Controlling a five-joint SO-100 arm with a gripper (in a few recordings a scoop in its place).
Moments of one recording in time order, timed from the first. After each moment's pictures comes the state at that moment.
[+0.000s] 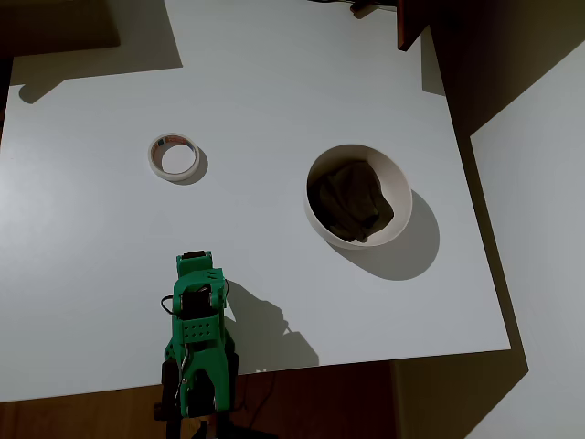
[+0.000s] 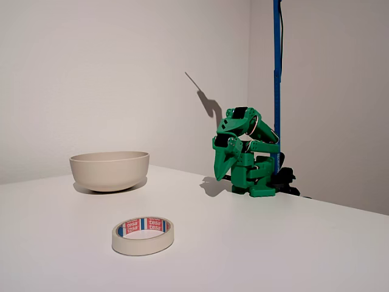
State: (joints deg) arm -0.1 194.0 166.6 78.8 -0.8
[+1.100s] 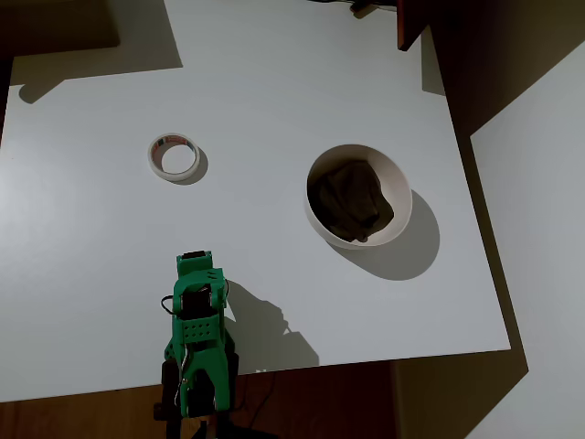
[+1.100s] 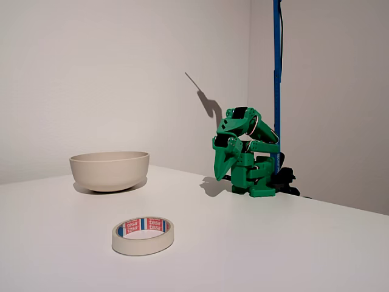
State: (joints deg) arm -0.1 194.0 166.6 78.8 -0.8
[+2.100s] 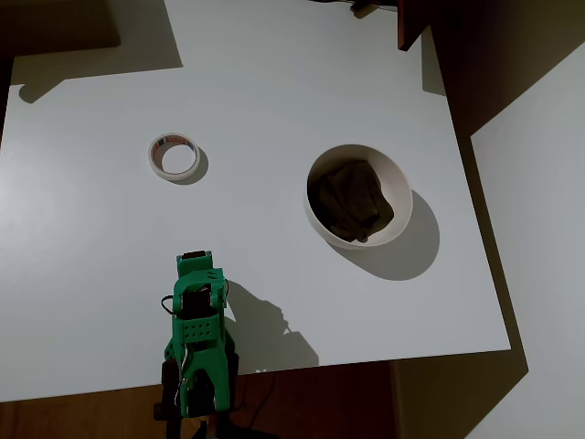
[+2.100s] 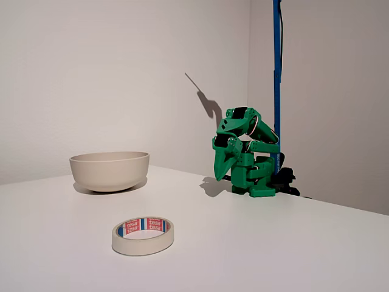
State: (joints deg) arm -0.1 194.0 166.6 78.8 -0.9
